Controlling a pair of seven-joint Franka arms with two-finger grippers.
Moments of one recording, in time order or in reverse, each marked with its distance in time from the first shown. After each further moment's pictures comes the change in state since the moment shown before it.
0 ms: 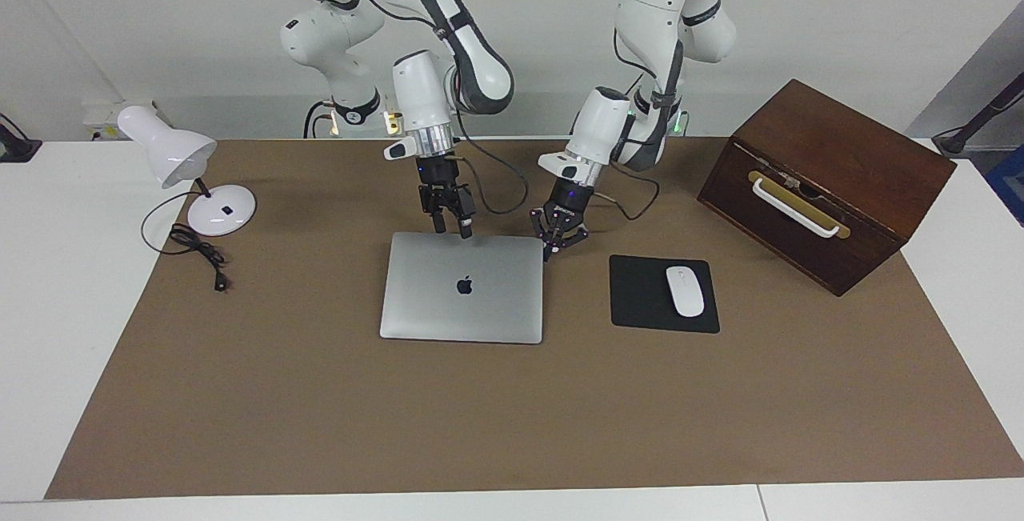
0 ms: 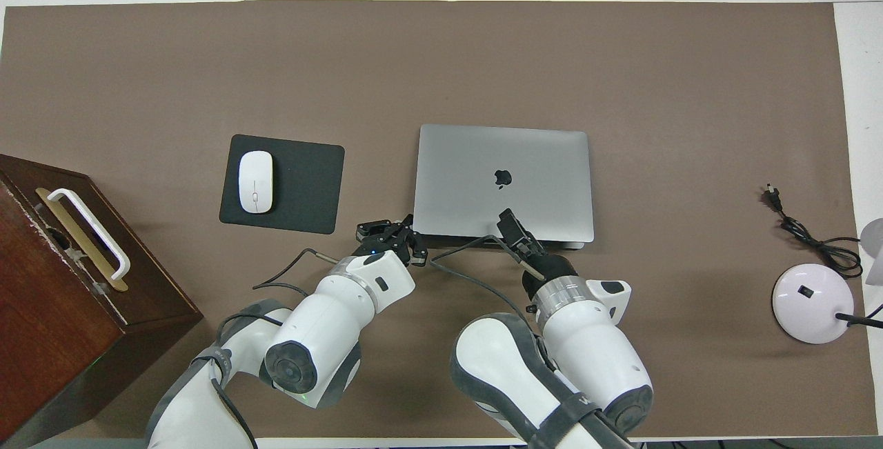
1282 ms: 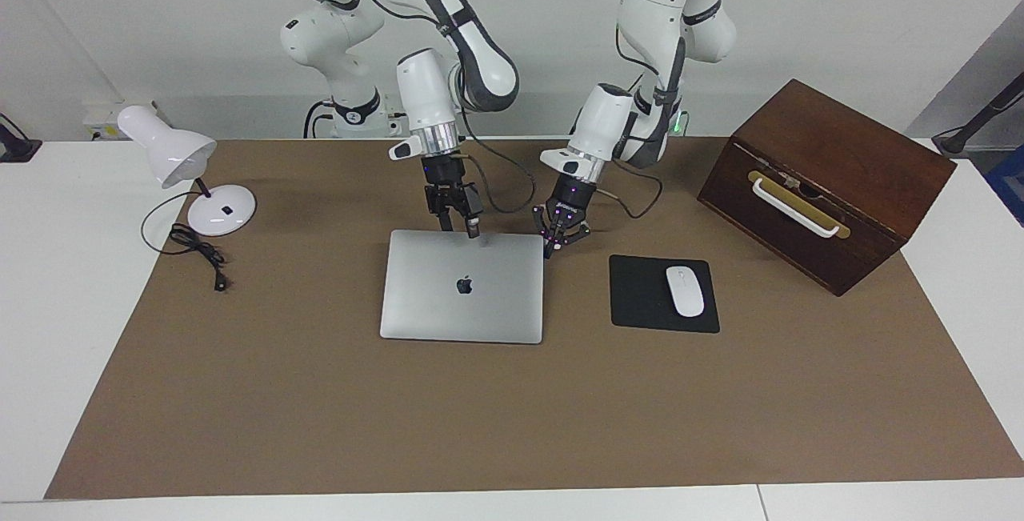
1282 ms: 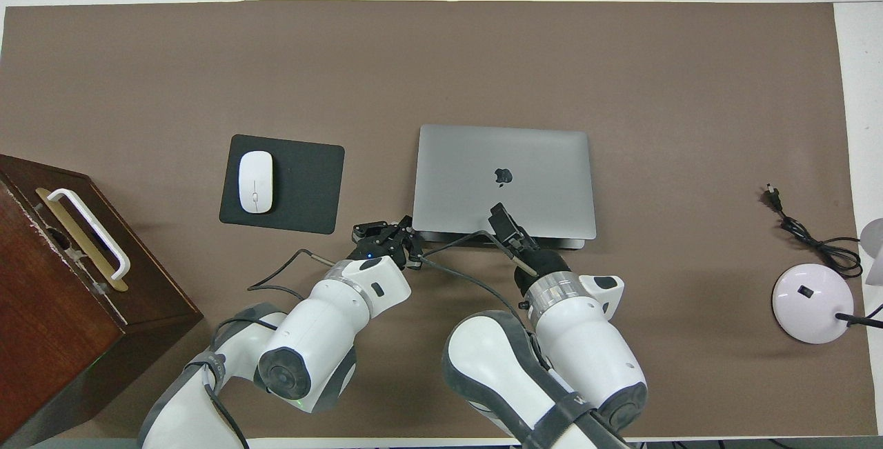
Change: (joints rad) left arm 0.007 -0.027 -0.002 -0.027 0.002 0.011 0.040; right arm 0.002 0.010 0.005 0.038 0.000 -0.001 -0.001
